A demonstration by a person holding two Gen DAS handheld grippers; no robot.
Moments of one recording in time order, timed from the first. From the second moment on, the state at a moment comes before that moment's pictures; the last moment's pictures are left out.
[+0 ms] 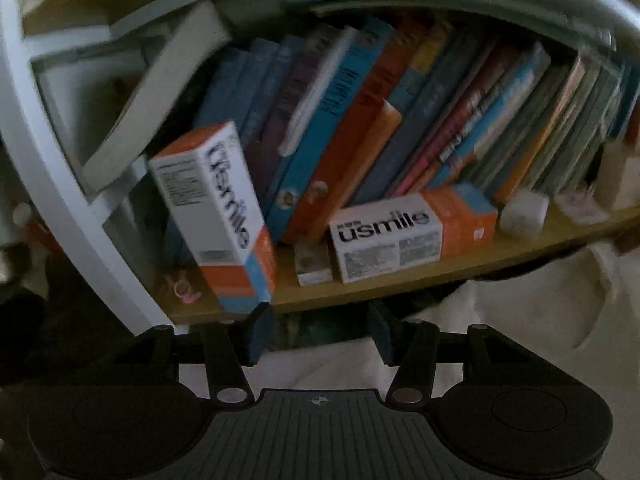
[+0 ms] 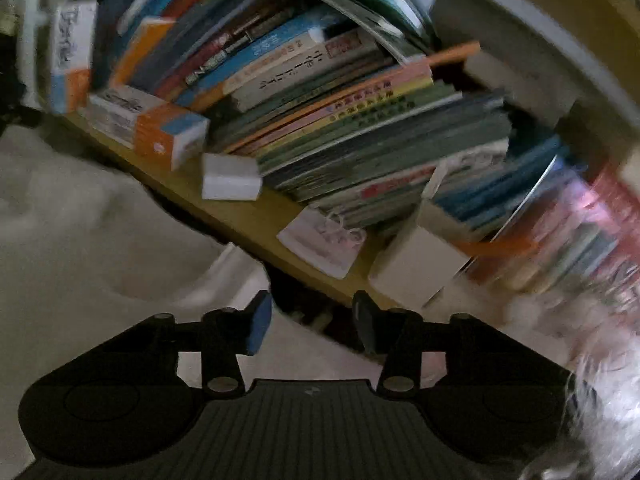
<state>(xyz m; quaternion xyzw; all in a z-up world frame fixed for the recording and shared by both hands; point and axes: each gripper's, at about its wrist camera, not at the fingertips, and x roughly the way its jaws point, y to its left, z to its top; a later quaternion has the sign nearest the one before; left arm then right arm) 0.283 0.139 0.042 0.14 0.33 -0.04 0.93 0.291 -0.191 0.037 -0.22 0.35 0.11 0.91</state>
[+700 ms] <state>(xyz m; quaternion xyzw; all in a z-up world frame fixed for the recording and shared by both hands) 0.253 0.194 -0.028 0.10 0.43 -0.03 0.90 0.268 -0.268 -0.010 -0.08 0.47 0.01 0.88</state>
